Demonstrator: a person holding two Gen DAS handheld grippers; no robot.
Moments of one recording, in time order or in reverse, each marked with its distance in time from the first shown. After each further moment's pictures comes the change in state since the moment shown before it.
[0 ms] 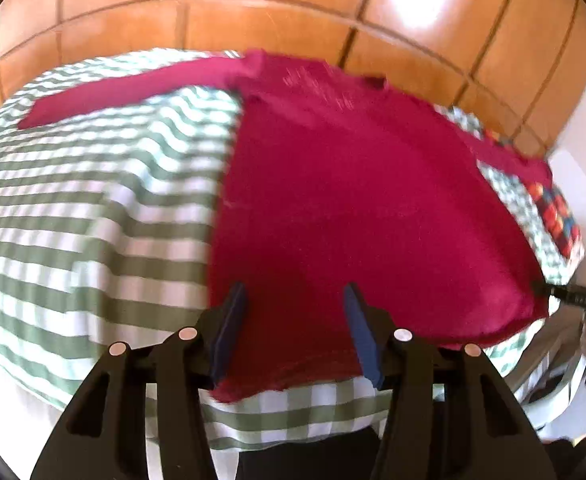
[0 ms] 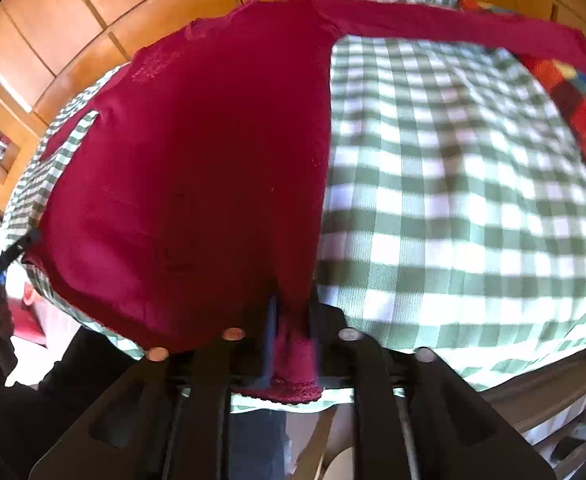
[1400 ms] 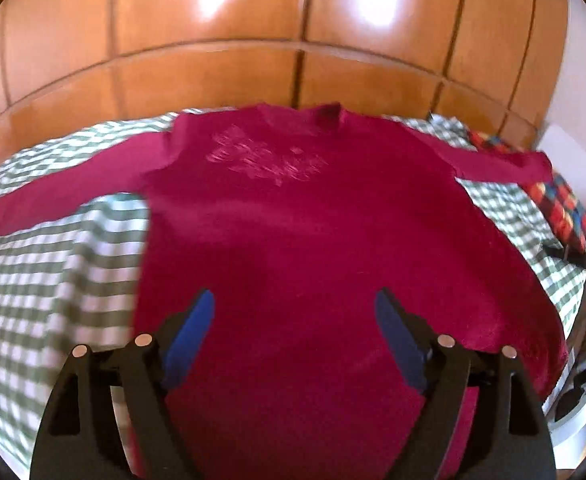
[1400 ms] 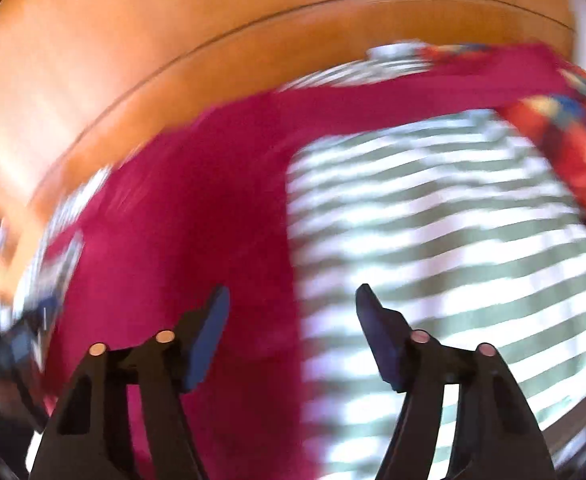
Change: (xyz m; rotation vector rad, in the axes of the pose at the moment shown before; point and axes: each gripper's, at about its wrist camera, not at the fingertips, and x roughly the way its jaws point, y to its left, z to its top) left arm 0.057 -0.092 0.071 0.198 -0.062 -0.003; right arm -0.013 -0.042 0.066 0.252 -0.282 0.006
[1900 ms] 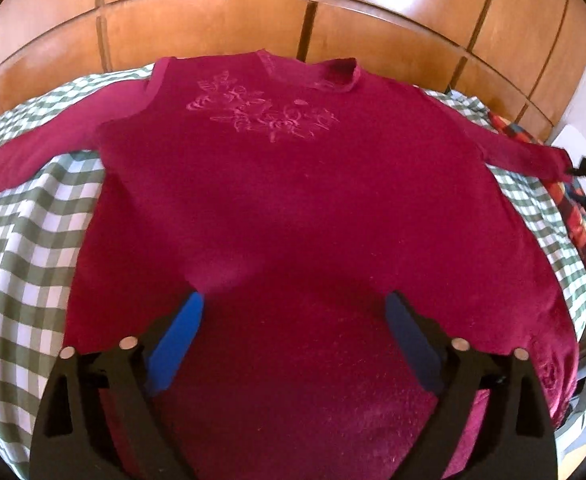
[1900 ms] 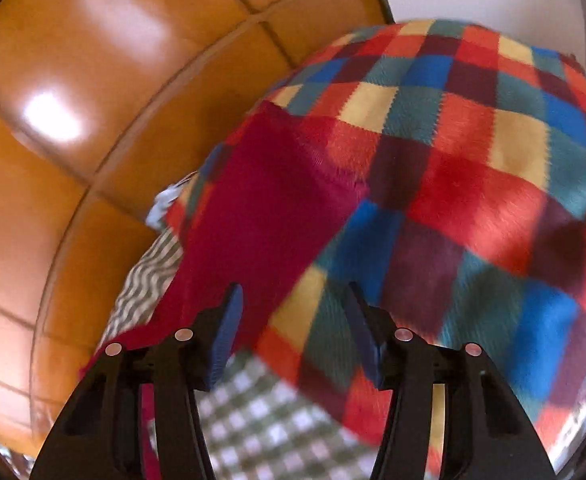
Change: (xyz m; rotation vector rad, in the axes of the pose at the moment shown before) left arm 0.055 0.000 -0.004 -0.060 0.120 -0.007; right arm 0.009 -0.221 0.155 0.596 -0.162 -0.213
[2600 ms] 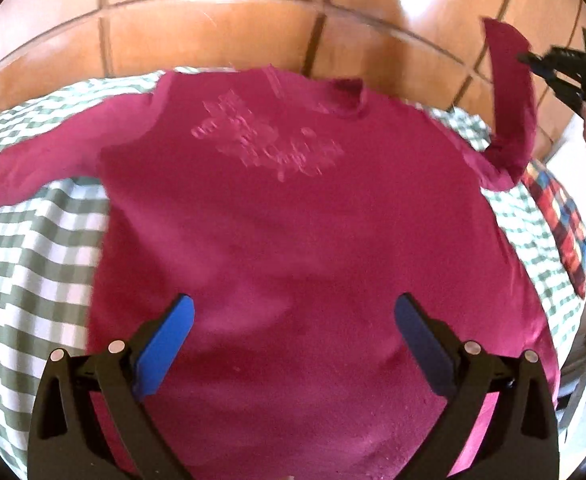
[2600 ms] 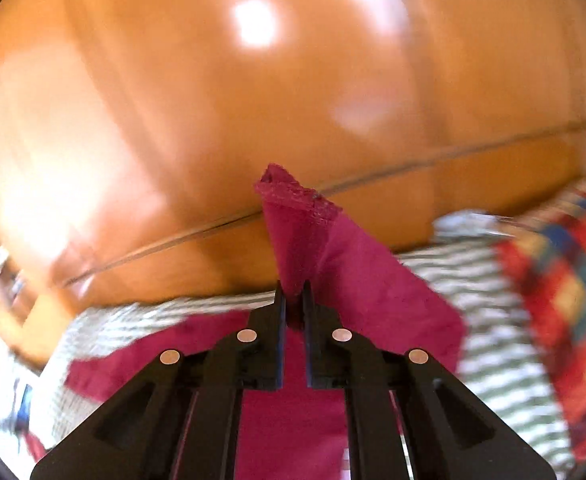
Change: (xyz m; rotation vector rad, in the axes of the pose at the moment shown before) left arm -0.012 0.014 0.031 -0.057 -0.017 -0.036; right arm -0.050 0.302 -0.117 -0.661 0.001 0.454
